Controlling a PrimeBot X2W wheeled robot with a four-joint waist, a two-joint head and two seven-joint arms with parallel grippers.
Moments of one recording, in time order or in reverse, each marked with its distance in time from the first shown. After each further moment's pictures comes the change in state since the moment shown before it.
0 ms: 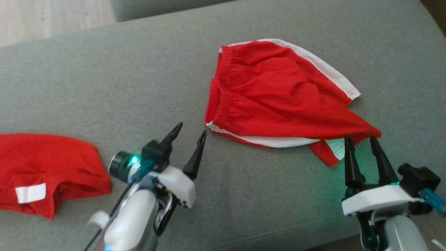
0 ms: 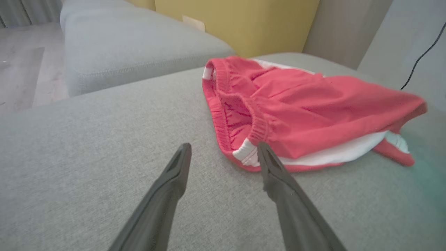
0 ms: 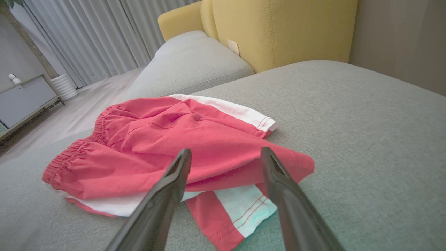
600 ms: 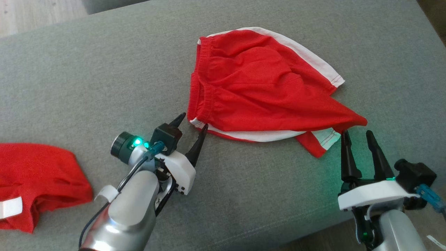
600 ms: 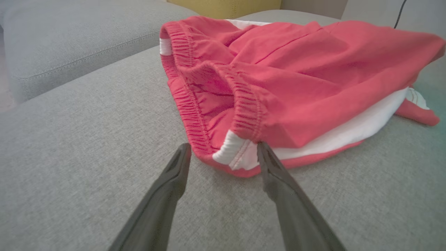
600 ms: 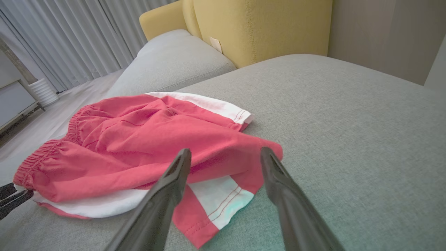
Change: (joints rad) left arm -0.178 0.002 -0.078 0.234 0.055 -0.026 -0.014; right arm -0.044 0.000 0.024 0.049 0.026 0.000 -0.037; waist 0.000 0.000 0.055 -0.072
